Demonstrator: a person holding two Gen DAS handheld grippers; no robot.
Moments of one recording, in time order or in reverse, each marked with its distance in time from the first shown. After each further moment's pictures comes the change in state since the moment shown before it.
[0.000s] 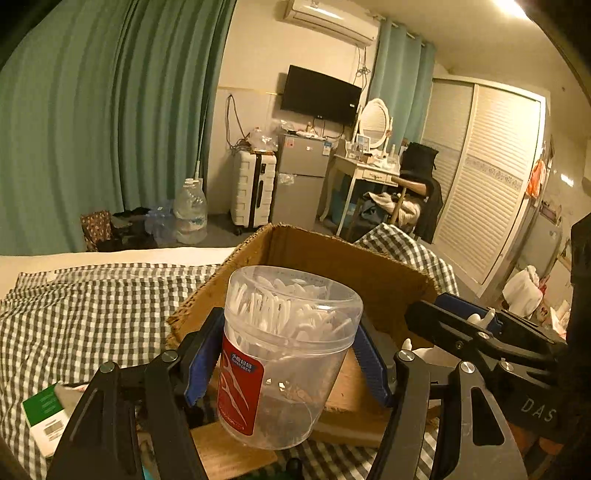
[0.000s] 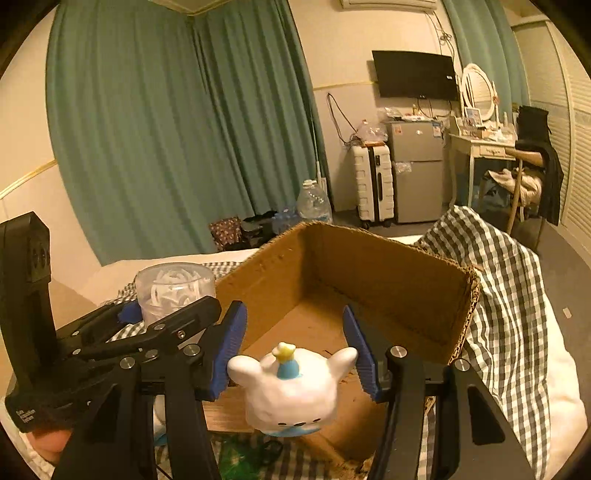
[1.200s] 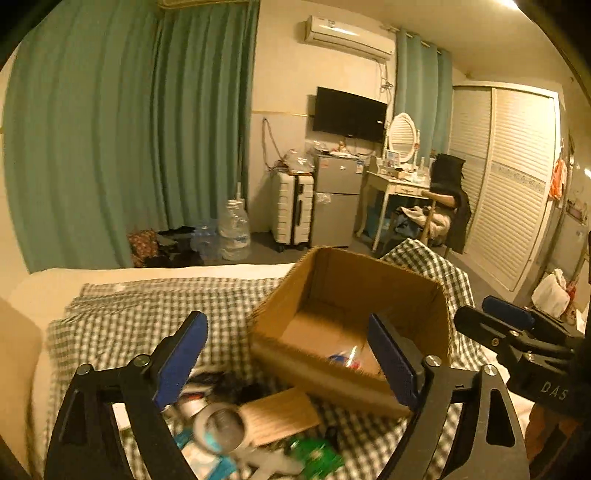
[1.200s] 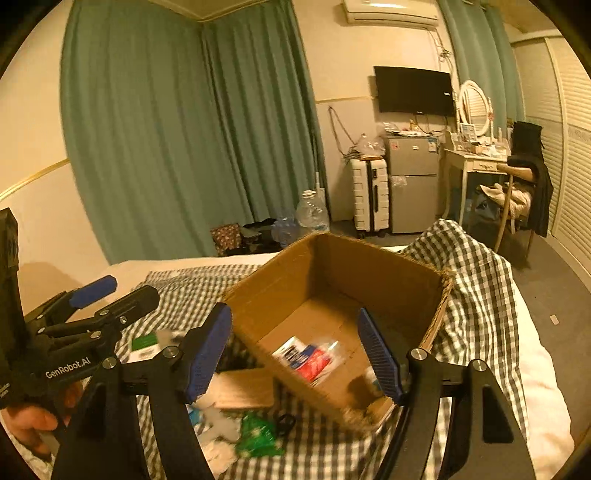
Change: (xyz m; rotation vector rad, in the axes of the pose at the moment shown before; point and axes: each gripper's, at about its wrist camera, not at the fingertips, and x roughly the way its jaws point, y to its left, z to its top) left arm -0.109 0.009 -0.007 0.012 -0.080 0.171; right arm -0.087 0.045 -0.013 -0.043 -0.032 -0.016
